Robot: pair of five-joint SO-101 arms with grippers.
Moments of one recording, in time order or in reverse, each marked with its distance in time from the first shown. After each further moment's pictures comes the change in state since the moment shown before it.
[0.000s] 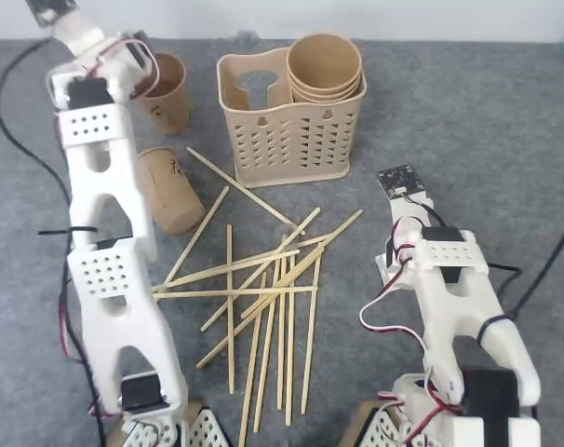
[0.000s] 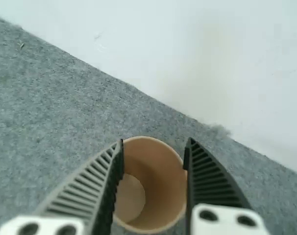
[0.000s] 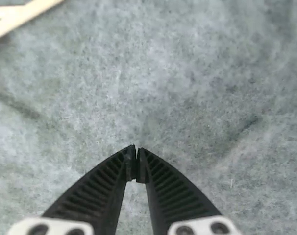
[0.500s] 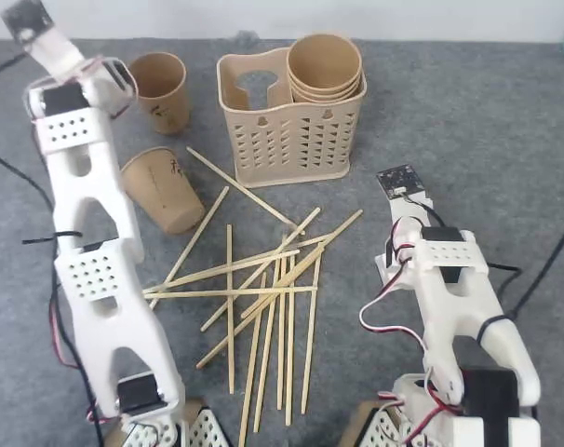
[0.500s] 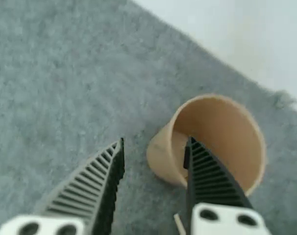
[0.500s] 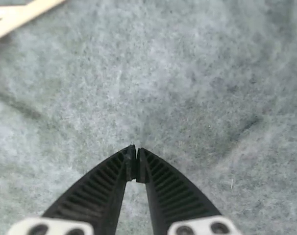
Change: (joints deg) left arm -4.6 0.7 3.0 10.4 0.1; right arm -0.1 0.0 0.0 0.0 0.0
